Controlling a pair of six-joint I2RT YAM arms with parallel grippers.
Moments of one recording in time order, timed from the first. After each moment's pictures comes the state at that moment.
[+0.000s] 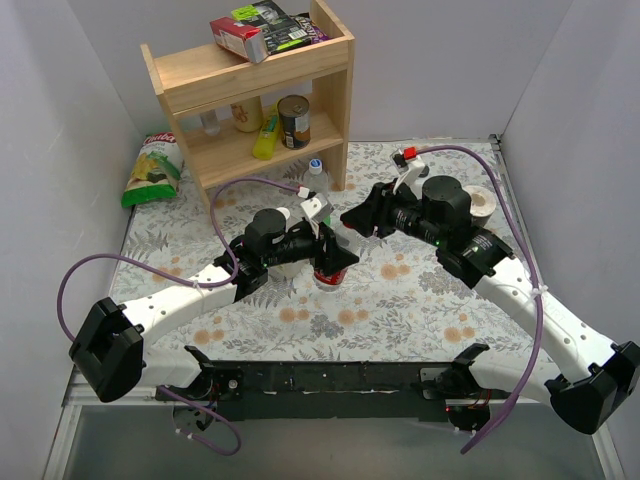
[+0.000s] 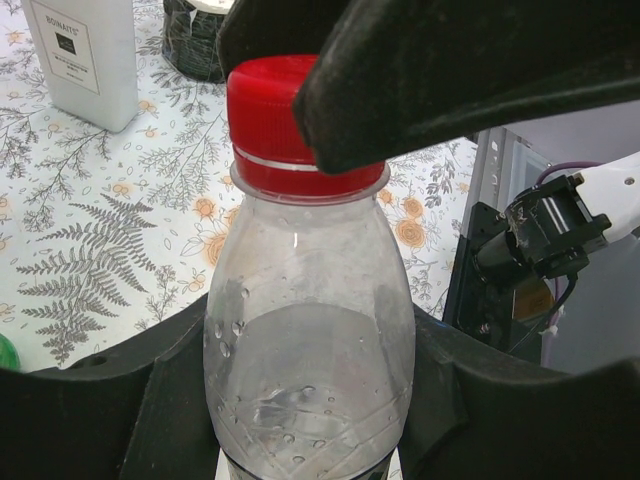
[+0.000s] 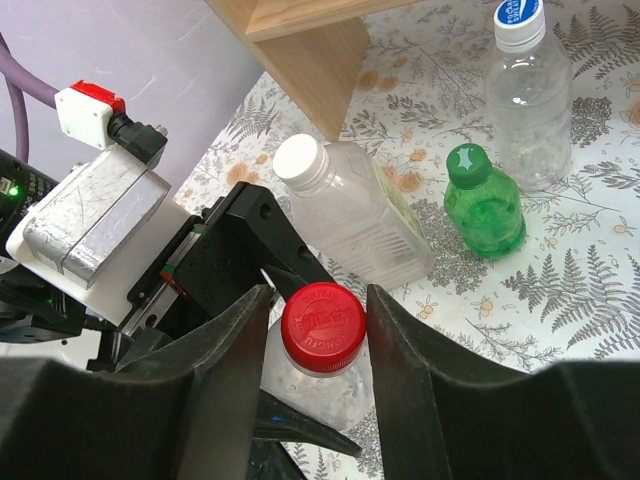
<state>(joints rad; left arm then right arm) -0.78 1.27 0.81 0.31 0.47 -0.26 0.69 1.08 1.10 -0.24 -0.25 0.50</state>
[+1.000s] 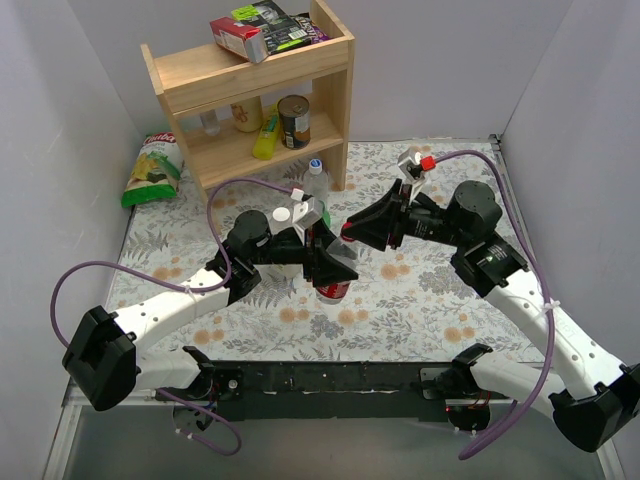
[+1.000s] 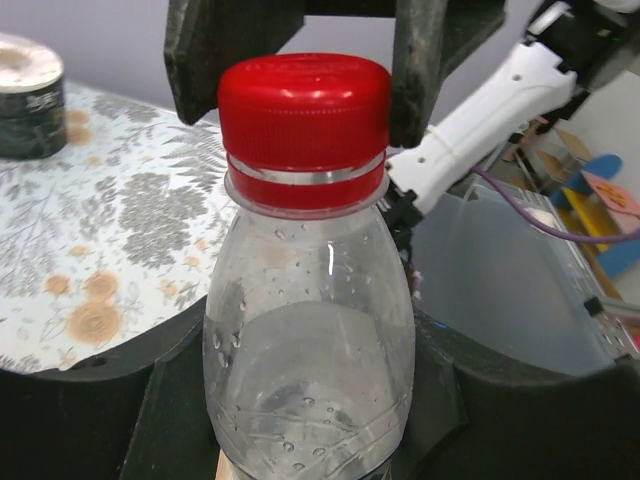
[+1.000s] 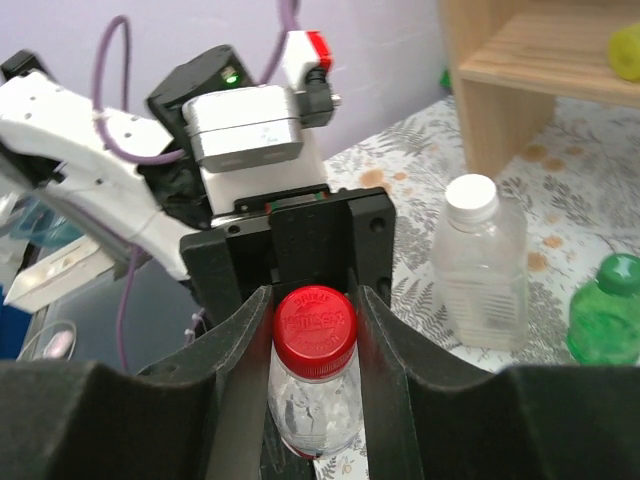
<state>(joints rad) -0.76 1.22 0.78 0.51 0.82 -0.39 0.61 0.99 1.02 0.00 -0.71 0.44</state>
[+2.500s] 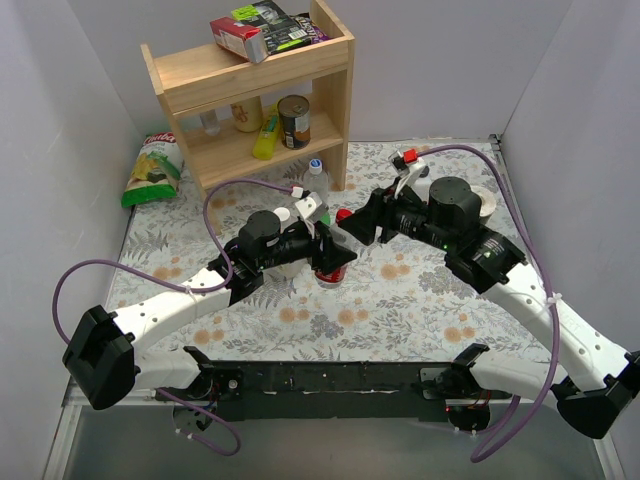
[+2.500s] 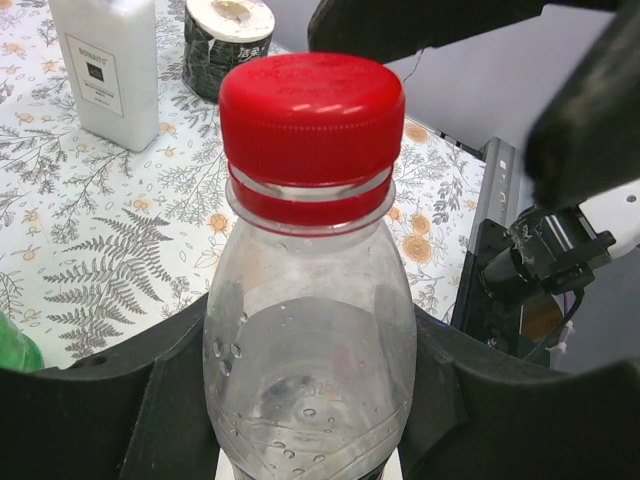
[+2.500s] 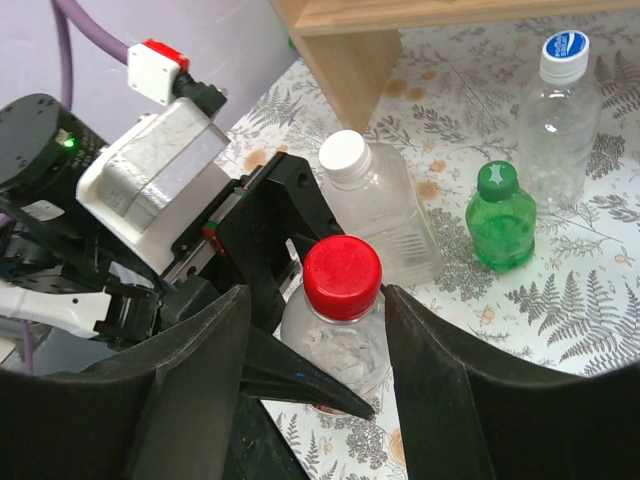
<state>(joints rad) -0.79 1.22 0.80 0.31 0.42 -0.25 0.72 1.03 1.16 -0.31 -0.27 0.40</state>
